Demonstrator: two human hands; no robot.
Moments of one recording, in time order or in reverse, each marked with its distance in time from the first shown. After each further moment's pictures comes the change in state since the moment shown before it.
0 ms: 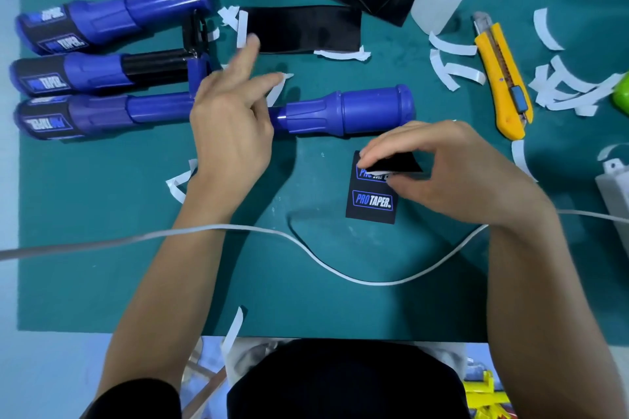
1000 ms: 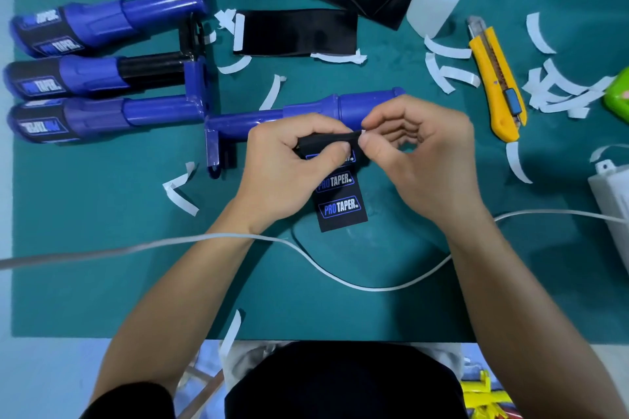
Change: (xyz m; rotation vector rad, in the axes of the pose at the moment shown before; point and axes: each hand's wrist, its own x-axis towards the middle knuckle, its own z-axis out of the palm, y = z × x) left_hand -0.028 0.042 0.008 -0.736 -0.359 -0.132; right_hand 0.018 -0.008 0.040 0.252 0.530 0.013
